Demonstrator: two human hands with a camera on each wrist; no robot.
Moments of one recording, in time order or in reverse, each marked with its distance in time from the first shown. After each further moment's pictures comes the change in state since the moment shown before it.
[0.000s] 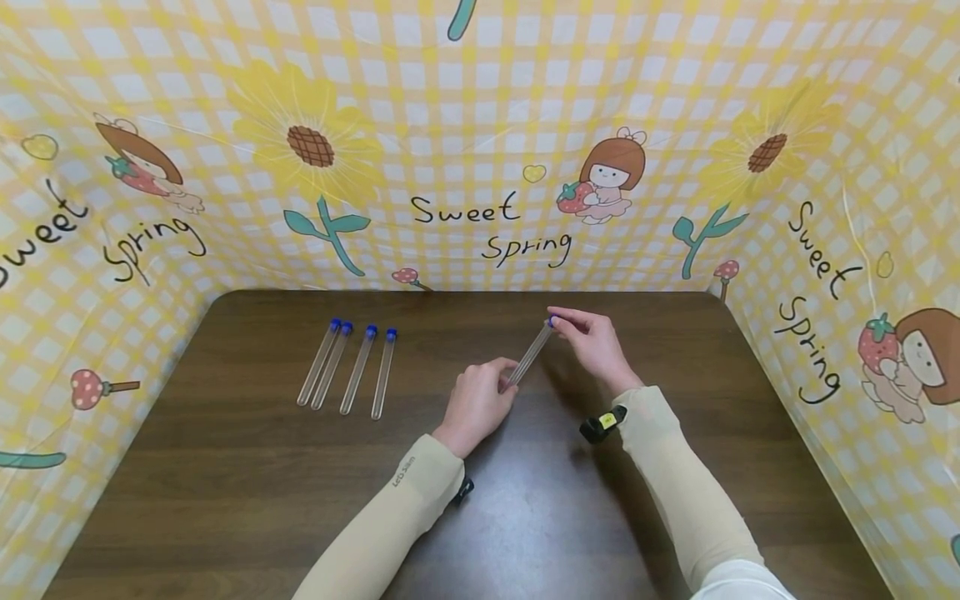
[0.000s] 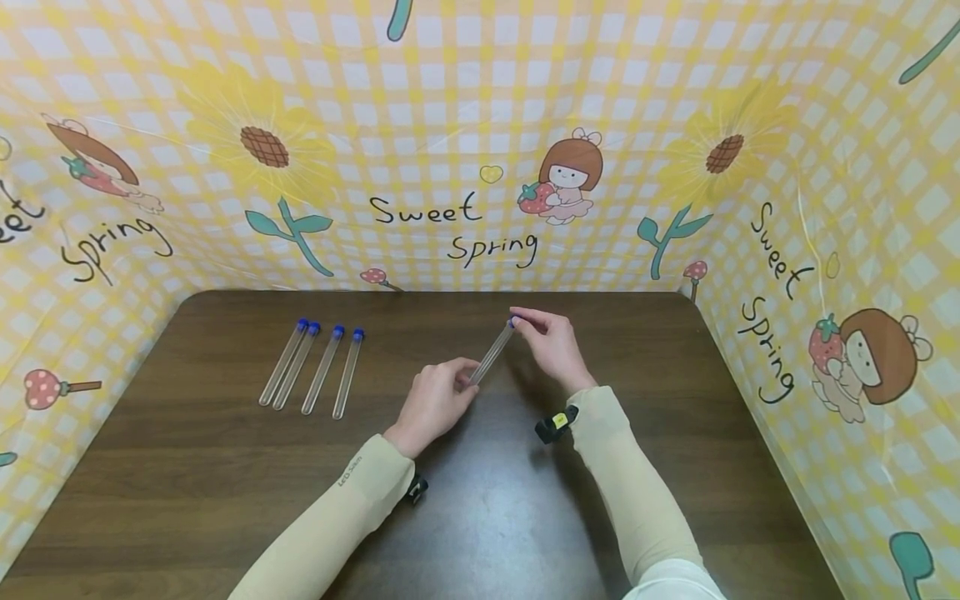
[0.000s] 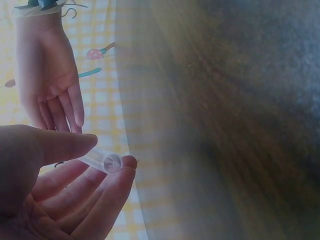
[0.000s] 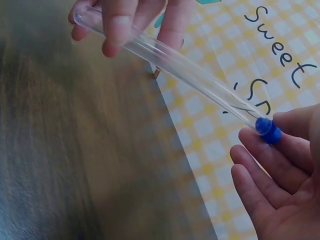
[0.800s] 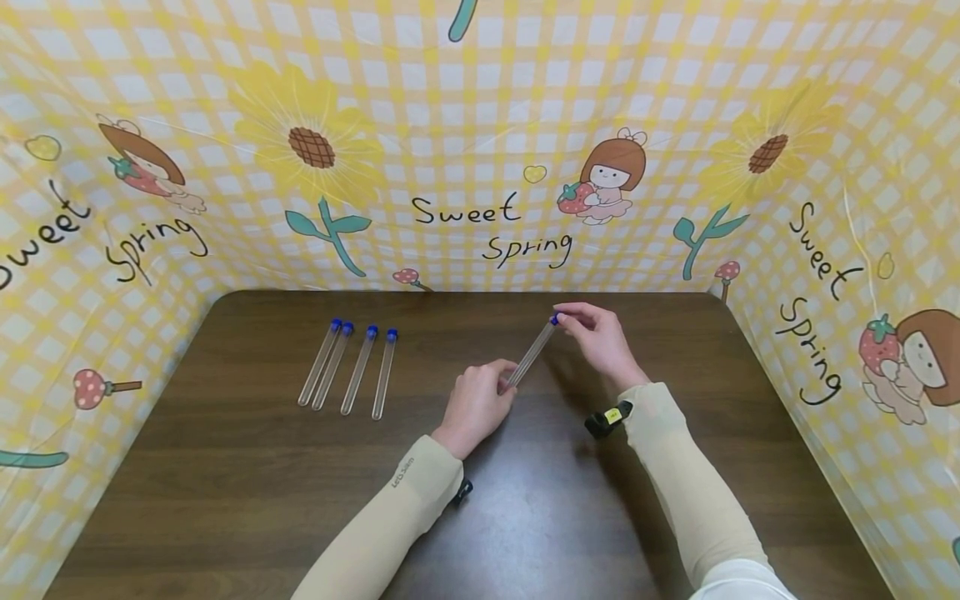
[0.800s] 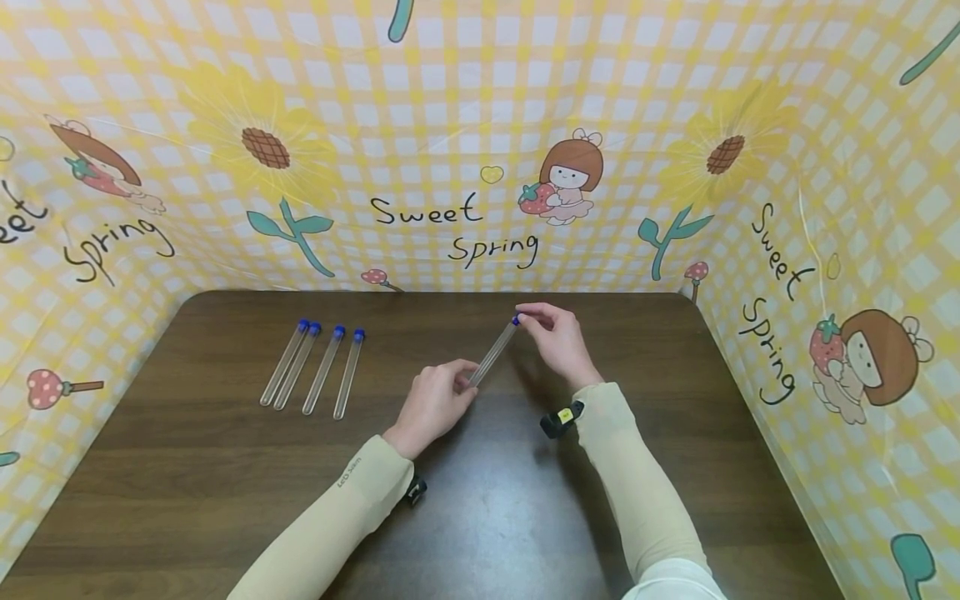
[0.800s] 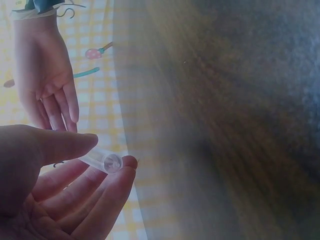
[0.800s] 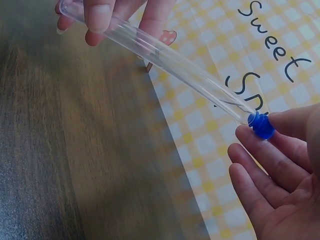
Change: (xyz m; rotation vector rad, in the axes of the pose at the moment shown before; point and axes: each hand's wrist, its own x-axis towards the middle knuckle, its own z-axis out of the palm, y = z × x) left_hand -0.001 -0.001 -0.001 0.028 0.006 0.013; right_hand 0.005 -0.005 -0.008 -0.012 0.004 -0.051
